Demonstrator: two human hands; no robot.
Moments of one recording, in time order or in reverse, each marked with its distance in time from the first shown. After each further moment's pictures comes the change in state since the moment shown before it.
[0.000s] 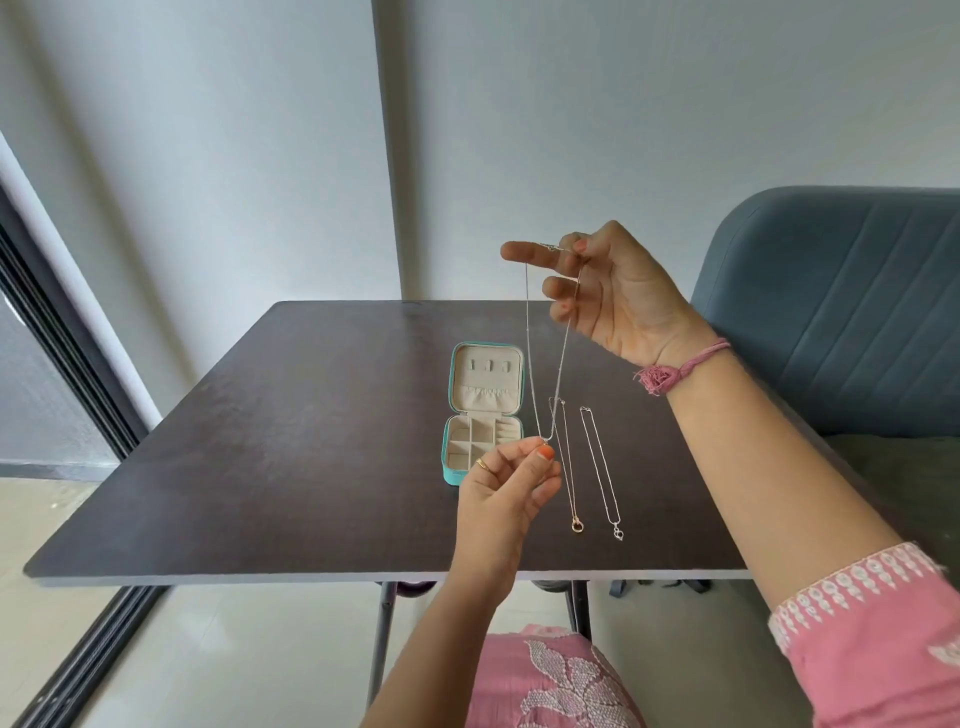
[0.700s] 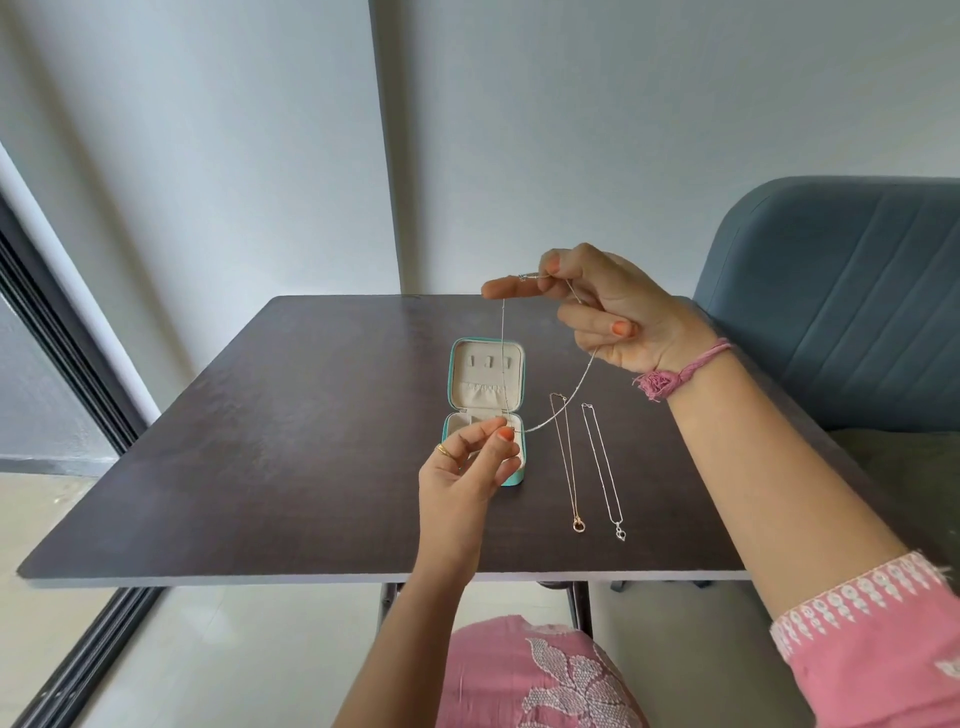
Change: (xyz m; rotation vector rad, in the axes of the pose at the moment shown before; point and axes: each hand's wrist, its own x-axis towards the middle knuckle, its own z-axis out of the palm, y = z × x) left_hand 0.013 0.017 -0.017 0.169 0.119 0.165; right_hand -0.004 0.001 0.004 -0.256 -0.009 0.164
